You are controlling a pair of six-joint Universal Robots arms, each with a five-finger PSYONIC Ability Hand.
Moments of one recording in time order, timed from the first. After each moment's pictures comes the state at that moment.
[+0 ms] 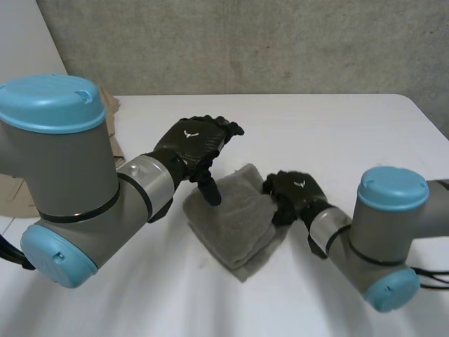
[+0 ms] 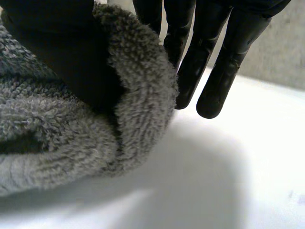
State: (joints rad) left arm 4.08 -1.95 -1.31 3.04 -1.44 3.25; right arm 2.04 -0.99 1.63 -0.33 1.35 3.17; left_hand 0.20 0.21 0.21 0.20 0.05; right_hand 0.90 1.15 1.17 1.19 0.95
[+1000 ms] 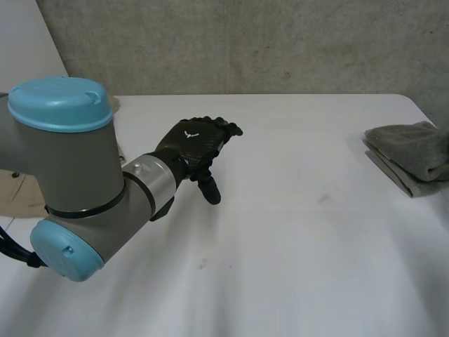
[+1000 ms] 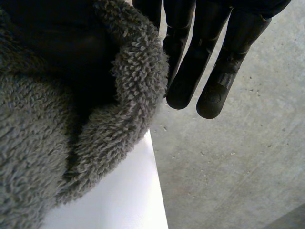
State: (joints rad) left arm 4.09 -1.99 -1.28 3.04 -1.45 3.24; right arm 1.37 -0.22 0.17 0.15 1.48 2.86; left_hand 0.20 0.21 0.21 0.20 0.05; right_hand 0.98 1.18 1.18 1.19 0.99
